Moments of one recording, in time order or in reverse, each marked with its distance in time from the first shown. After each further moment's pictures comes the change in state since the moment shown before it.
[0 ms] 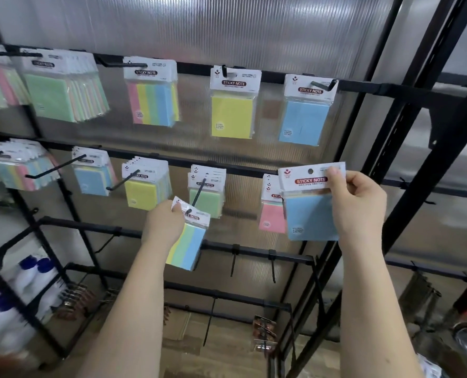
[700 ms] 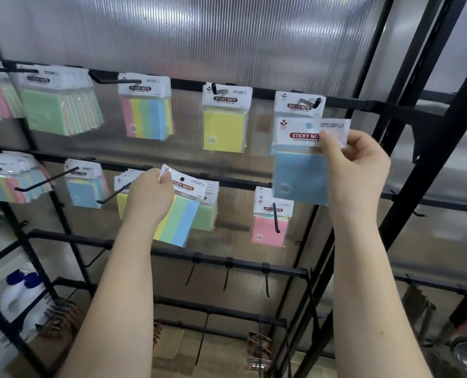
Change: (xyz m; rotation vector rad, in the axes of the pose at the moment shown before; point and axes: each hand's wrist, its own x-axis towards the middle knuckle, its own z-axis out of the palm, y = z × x) left_hand 0.006 0.067 -0.046 -0.036 0.131 0.160; right_hand 0.026 -0.058 0.007 0.275 0.067 -0.190
